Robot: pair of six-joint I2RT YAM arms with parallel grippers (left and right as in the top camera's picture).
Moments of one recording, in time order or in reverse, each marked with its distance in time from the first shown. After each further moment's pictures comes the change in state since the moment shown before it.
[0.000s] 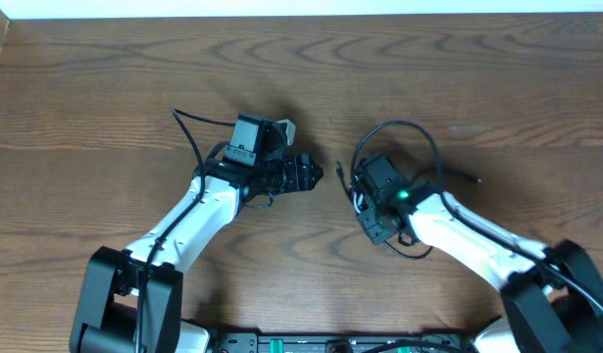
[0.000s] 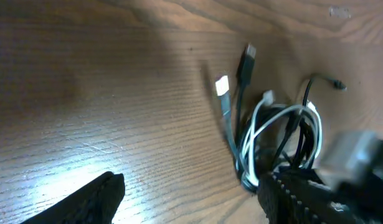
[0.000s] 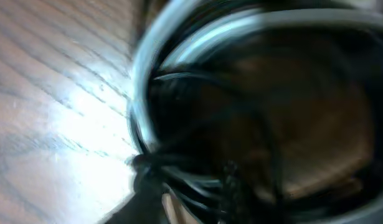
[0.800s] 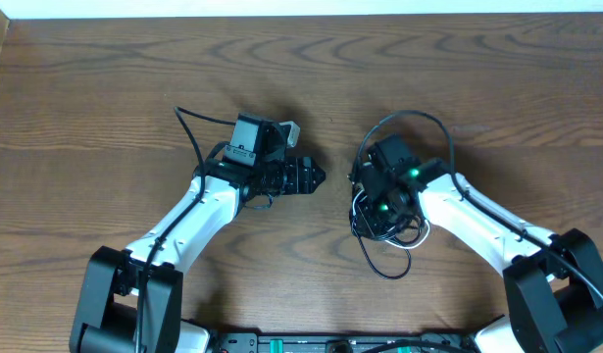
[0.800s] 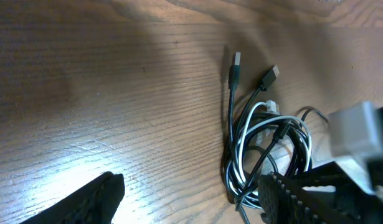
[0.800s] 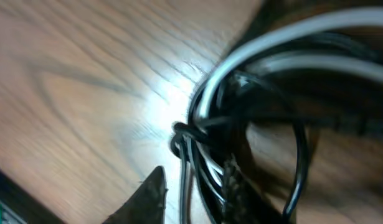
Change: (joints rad) left arm 0.001 0.000 0.000 -0.005 0.041 0.052; right arm -0.103 0.024 0.103 -0.106 -0.387 -0.009
